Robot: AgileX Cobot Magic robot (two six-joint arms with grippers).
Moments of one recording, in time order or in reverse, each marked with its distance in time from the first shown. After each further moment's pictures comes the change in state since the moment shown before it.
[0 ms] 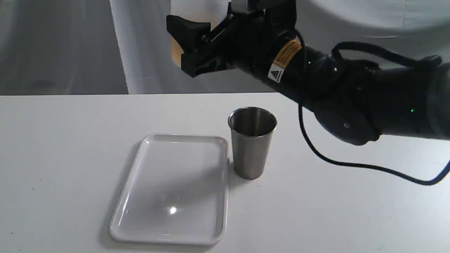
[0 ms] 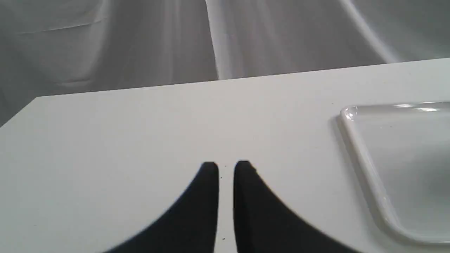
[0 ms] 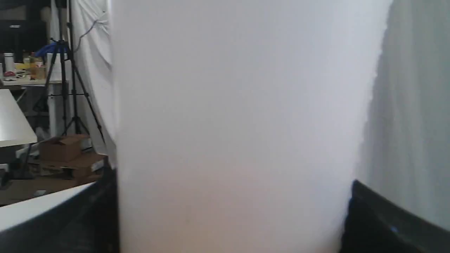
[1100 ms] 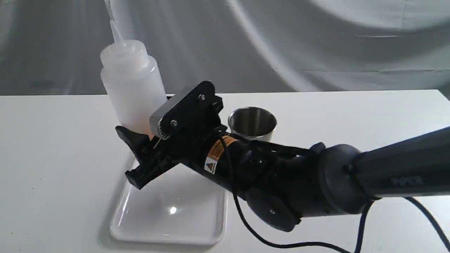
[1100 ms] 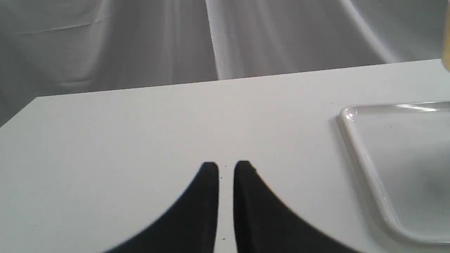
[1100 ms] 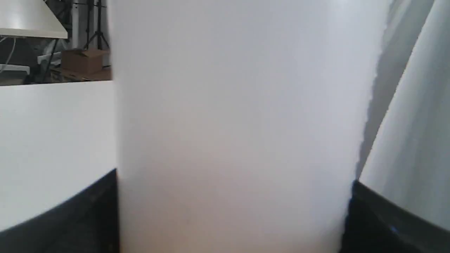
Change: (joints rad) left arm 0.000 0.000 0.000 0.000 0.000 0.000; right arm 0.216 0.228 0.070 0.228 -0.081 -0.358
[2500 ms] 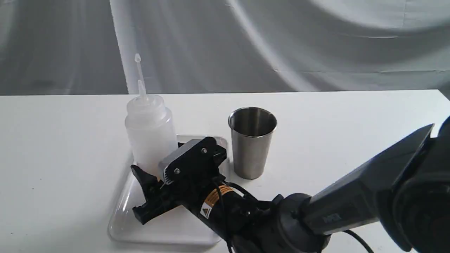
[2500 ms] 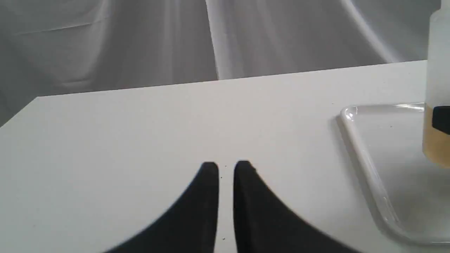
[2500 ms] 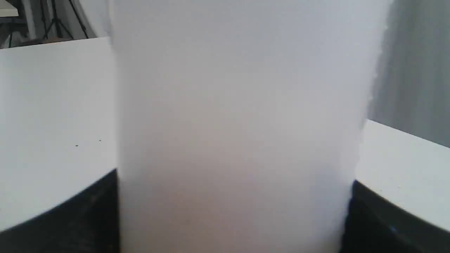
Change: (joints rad) left arm 0.000 0.000 0.000 0.000 0.000 0.000; right arm 0.039 0.240 0.010 0.199 -0.200 -0.025
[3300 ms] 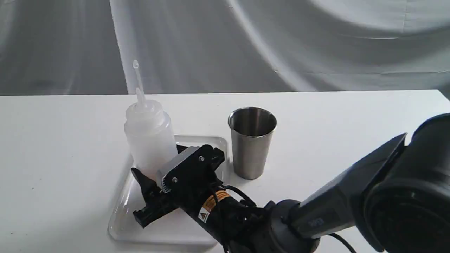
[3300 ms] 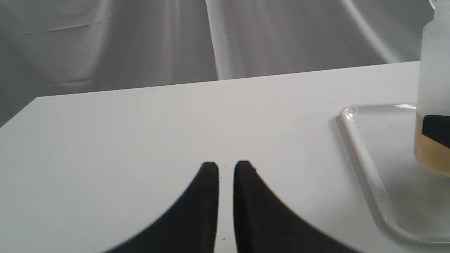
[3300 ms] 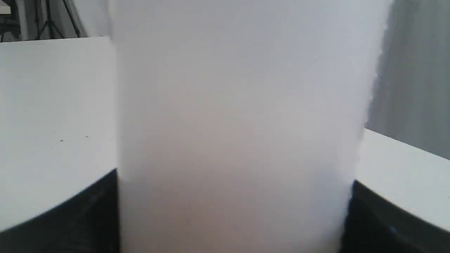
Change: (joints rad) left arm 0.000 0.000 0.000 0.000 0.000 0.000; right arm 0.001 0.071 -0.039 0.004 -0.065 -0.050
